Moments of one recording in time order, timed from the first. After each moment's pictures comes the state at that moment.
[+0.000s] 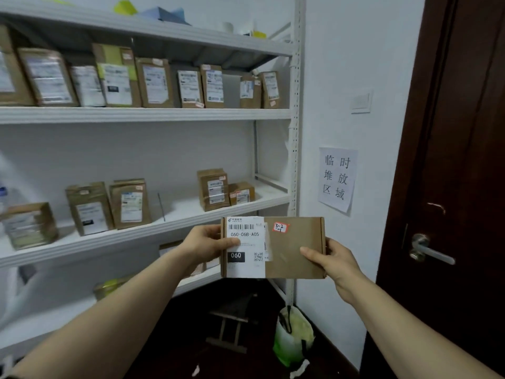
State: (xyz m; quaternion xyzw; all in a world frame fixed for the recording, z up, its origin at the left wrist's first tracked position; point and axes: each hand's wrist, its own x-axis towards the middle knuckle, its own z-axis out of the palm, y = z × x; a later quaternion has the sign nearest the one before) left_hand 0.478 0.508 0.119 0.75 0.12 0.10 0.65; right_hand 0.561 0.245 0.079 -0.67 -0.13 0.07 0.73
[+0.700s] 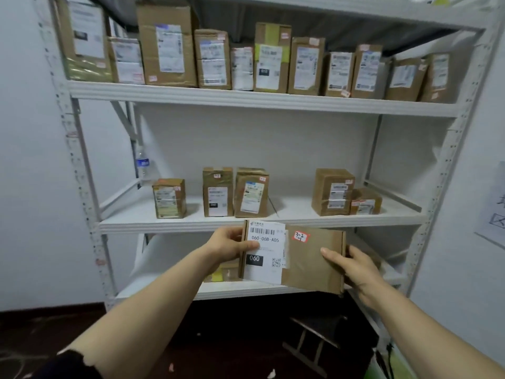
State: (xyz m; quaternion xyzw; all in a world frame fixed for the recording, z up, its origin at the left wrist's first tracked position) left_hand 0.383 0.804 0.088 0.72 0.22 0.18 0.64; right_hand 0.546 0.580 0.061 -0.70 -0.20 0.17 0.66
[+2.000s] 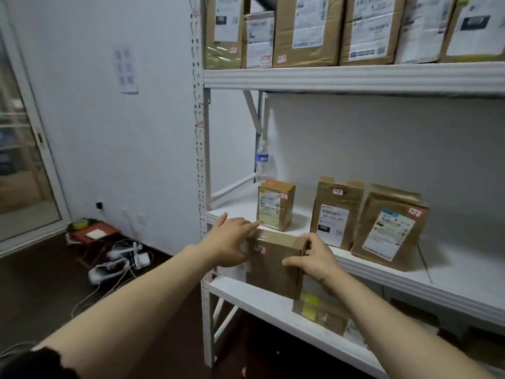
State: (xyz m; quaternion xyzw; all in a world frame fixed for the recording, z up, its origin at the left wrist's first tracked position) left_hand 0.330 0.995 0.087 0.90 0.43 0.08 0.00; right_hand 0.529 0.925 0.062 -0.67 -0.52 0.32 0.42
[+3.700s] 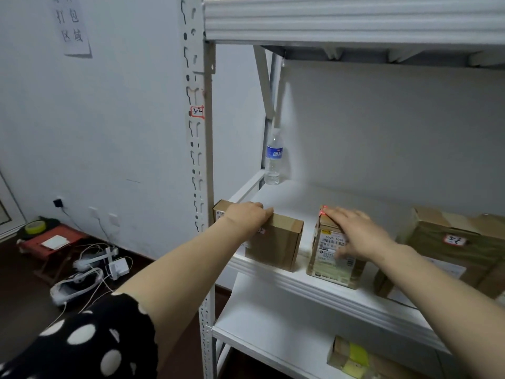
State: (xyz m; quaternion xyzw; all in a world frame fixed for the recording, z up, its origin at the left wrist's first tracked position) left_hand 0.356 1.295 0.099 0.91 0.39 -0.06 -0.10; right_hand 0.574 1.195 0.092 -0.78 -0.62 0.01 -0.01
